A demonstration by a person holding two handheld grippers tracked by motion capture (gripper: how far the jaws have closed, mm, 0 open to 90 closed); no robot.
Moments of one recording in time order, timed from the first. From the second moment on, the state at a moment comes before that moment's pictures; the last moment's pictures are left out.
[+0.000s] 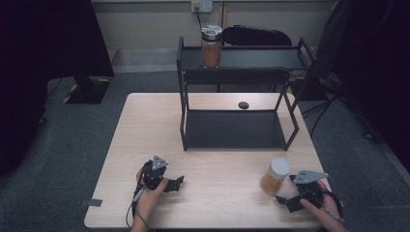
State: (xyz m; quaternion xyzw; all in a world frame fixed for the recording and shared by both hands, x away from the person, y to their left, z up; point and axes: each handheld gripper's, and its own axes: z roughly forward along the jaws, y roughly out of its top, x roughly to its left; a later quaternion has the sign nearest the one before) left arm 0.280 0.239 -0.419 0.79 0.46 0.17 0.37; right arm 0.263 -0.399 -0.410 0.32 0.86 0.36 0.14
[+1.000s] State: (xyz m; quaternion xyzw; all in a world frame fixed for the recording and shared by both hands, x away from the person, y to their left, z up) left arm 0.277 0.231 -0.417 0.80 0.44 0.19 0.35; right arm 0.263 -0.398 -0.410 0.32 0.86 0.36 0.14
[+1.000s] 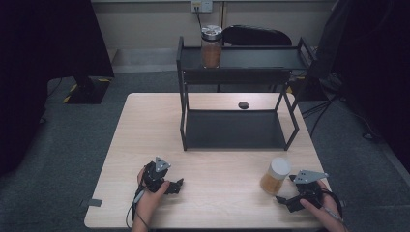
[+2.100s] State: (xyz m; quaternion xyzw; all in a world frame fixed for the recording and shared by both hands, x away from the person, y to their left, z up) left arm 0.277 0.231 -0.417 0.80 0.44 0.19 0.35; right arm 0.266 -0.411 -0.381 0.30 0.85 0.42 0.12
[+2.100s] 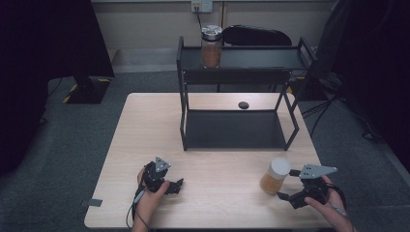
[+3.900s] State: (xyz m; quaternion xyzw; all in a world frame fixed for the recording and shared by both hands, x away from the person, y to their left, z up) left arm 0.277 0.231 -0.417 0.80 0.44 0.19 0.35; right arm 0.317 -0.368 -0.360 0.28 0.82 0.49 0.13
